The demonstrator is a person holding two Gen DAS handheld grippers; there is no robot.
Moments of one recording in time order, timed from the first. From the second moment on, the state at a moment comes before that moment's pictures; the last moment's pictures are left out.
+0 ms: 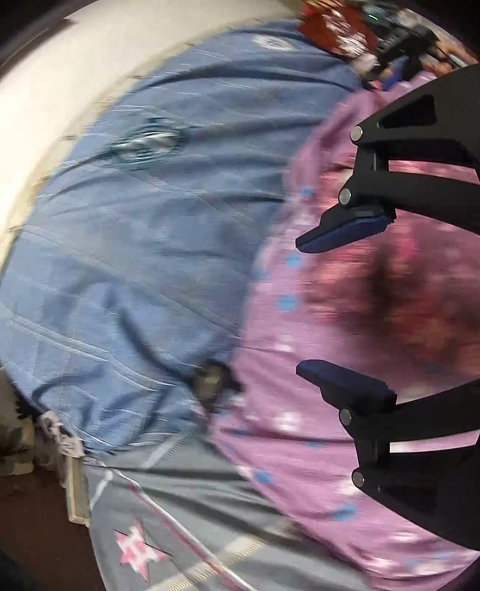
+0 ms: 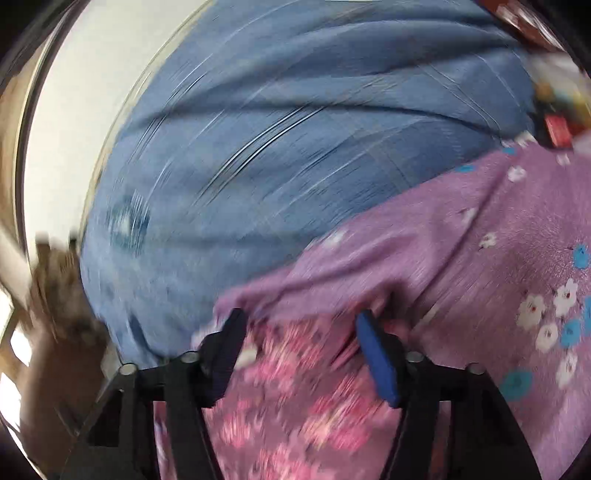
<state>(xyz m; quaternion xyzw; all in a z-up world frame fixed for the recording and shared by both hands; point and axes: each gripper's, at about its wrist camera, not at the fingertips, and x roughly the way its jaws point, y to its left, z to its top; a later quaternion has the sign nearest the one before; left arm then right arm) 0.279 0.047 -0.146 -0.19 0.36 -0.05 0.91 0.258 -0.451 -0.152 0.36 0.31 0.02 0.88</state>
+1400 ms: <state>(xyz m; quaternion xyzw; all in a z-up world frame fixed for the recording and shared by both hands) 0.282 0.009 -0.202 -0.10 0.44 -0.05 0.89 0.357 -0.450 -0.190 0.27 0.41 -0.12 0.86</state>
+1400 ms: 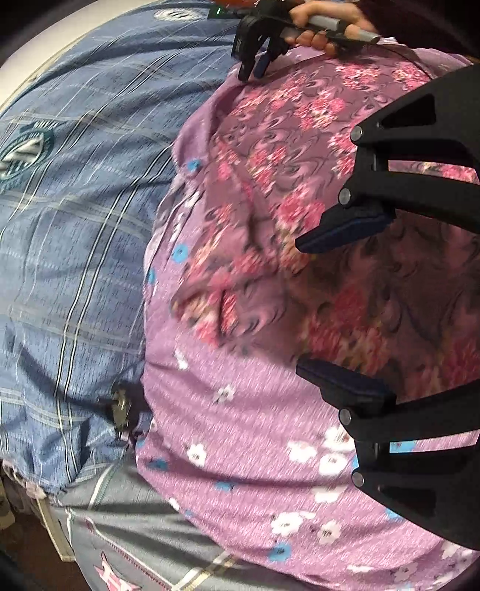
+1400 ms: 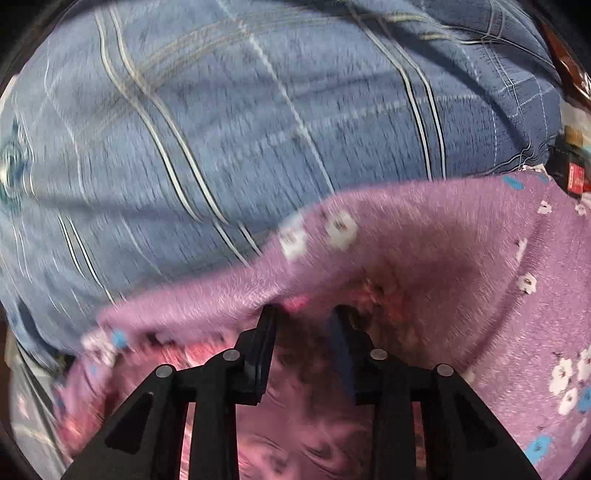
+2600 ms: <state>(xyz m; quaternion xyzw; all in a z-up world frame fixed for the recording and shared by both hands) 0.277 0.042 -0.207 -0.04 0.48 -0.02 0.88 0.295 -0.239 -0.173 0.20 0.44 0.13 0.86</state>
